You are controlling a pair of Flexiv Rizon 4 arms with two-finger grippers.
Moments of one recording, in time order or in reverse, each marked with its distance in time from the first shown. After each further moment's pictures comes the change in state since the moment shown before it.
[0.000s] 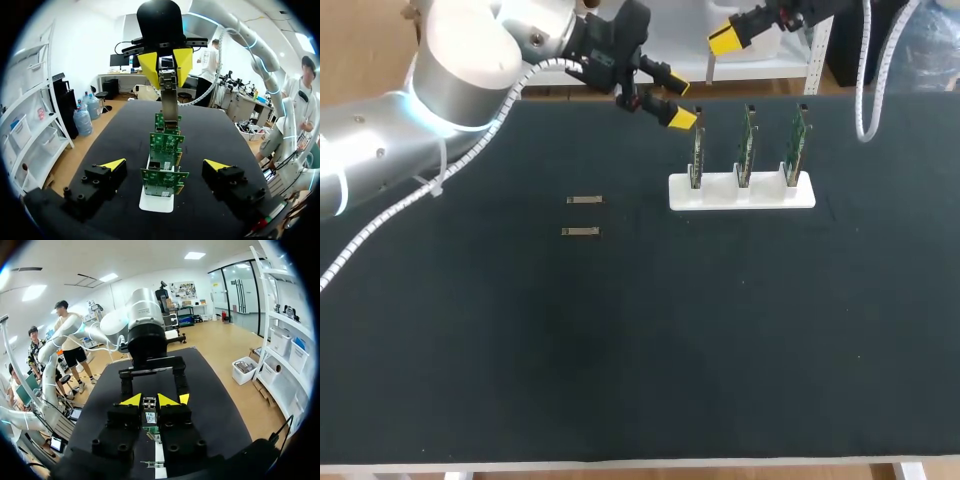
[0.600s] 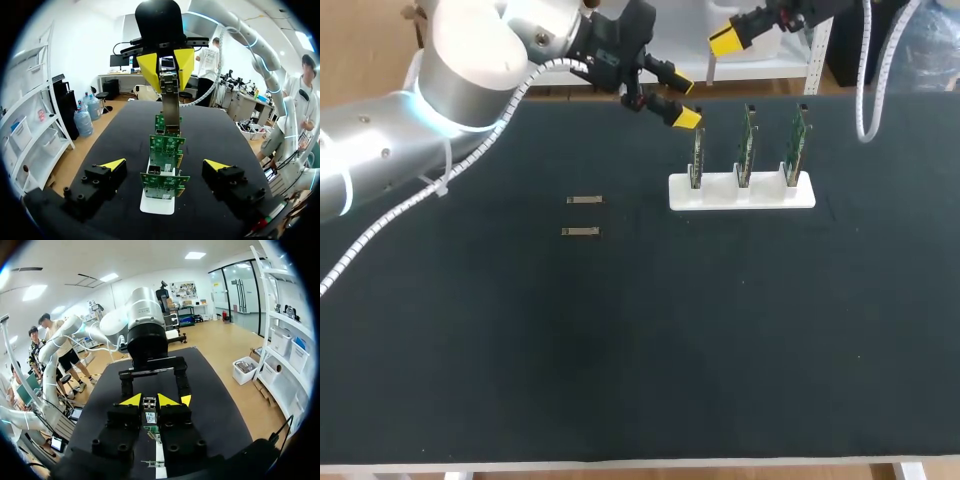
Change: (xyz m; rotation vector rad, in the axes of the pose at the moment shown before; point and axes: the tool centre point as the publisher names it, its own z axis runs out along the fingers) left arm -0.003 -0.001 0.005 -0.004 0.004 0.008; right arm 0.001 0.001 -0.001 -0.005 0.001 0.000
